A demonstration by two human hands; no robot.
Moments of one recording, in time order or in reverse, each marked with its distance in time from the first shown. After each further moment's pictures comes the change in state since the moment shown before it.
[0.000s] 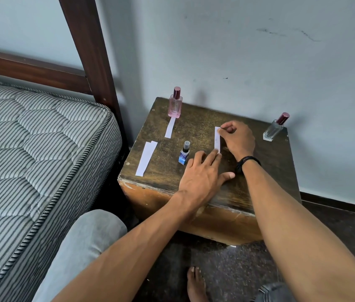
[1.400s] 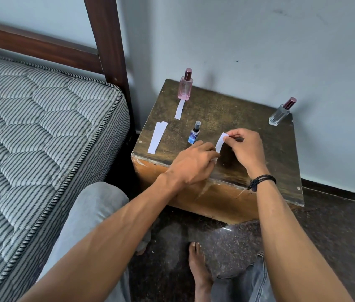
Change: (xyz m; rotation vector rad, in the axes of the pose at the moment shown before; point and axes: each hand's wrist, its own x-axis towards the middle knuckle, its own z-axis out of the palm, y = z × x) left_hand -0.041 -0.039 -0.019 -0.206 0.175 0.266; right_hand -0.096 -0.018 -0.038 0.145 -0.152 0.022
